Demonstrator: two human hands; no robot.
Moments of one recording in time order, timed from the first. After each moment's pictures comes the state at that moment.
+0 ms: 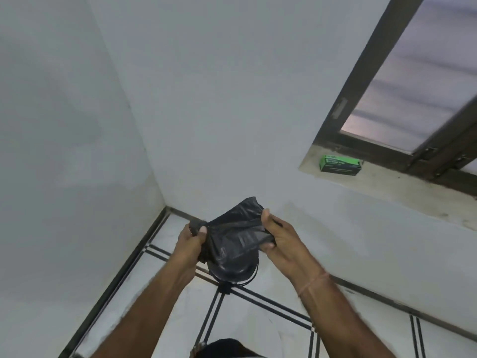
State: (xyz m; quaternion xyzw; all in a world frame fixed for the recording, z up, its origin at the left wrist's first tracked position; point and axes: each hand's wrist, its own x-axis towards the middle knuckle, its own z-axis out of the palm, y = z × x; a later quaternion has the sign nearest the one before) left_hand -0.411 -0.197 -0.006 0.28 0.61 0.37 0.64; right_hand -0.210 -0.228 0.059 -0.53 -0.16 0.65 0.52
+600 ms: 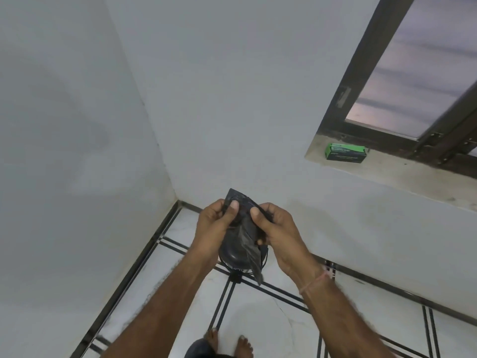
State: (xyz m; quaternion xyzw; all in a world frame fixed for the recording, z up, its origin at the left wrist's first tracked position) left_hand -0.395 -0.251 0.071 0.41 0.47 0.46 0.63; right_hand -0.243 -0.280 0.084 -0.54 -0.36 0.58 0.49
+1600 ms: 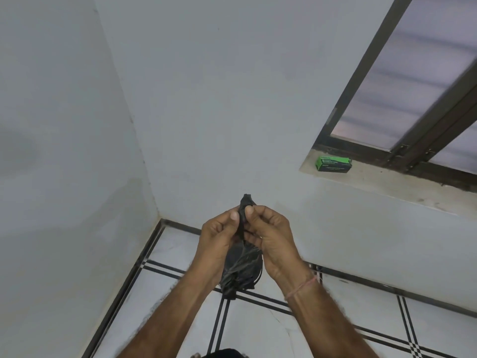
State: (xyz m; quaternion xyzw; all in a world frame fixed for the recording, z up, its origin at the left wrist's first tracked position) left_hand -0.463 -0.230 0.093 0.41 0.34 0.45 0.72; right_hand -0.345 -0.255 0.115 -0.55 -0.25 0.55 0.58
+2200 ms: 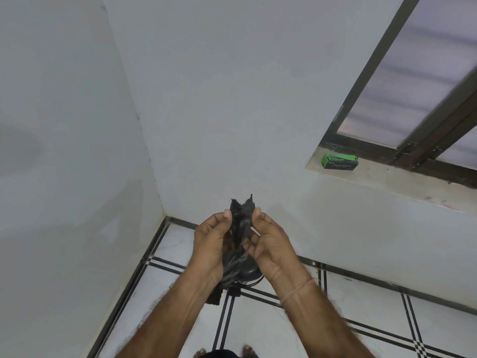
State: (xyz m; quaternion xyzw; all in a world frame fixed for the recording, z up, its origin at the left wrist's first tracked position) left_hand -0.482 -0.227 0.089 0.25 0.41 0.47 0.74; right_hand -0.369 -0.251 0.099 -0.53 -0.12 0.60 0.59
